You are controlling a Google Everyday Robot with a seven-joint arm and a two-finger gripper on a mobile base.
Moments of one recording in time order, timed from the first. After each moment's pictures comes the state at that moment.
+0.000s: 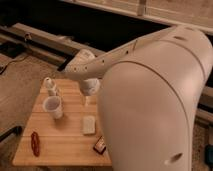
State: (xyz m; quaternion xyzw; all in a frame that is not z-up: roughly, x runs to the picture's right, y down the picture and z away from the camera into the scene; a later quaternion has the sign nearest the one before) arm -0.055 0.050 0.757 -0.22 0.15 0.36 0.89
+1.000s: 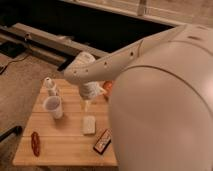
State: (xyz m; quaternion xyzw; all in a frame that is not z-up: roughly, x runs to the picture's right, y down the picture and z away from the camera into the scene) arm -0.048 0.073 0.730 -0.23 0.16 0.36 0.89
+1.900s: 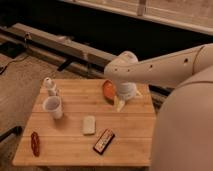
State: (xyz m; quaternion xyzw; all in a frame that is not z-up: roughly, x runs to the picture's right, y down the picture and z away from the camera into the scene) arm 0.127 0.076 0.718 -0.21 0.25 0.47 0.82
